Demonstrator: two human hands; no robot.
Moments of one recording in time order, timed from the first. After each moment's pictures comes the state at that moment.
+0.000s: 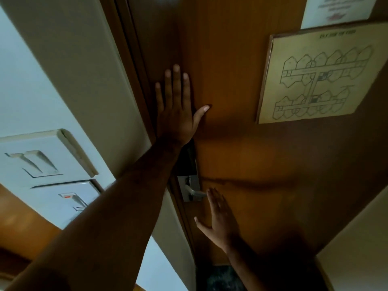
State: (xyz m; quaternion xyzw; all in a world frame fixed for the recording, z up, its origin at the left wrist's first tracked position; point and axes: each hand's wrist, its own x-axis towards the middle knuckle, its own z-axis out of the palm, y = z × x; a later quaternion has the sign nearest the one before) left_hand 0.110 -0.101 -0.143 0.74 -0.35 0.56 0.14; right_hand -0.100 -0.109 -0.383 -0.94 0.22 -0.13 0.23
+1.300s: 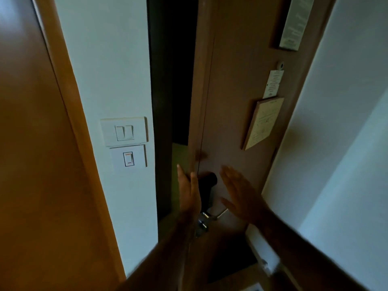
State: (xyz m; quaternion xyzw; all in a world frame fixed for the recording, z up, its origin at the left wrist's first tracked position) left_hand -0.186 0.121 -0.215 0.62 -0.31 -0.15 0.71; right_hand -0.351 0.019 -0.186 -0.95 0.15 -0.22 -0.13
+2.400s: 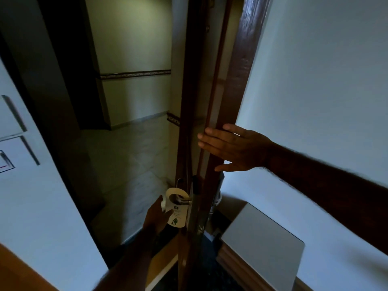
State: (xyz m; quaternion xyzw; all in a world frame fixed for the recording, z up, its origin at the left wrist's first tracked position) left_hand -0.271 0.117 -0.349 0.70 -0.52 -0.36 0.32; right_hand -0.534 0.027 -0.059 -0.78 -0.01 -0.17 -0.61
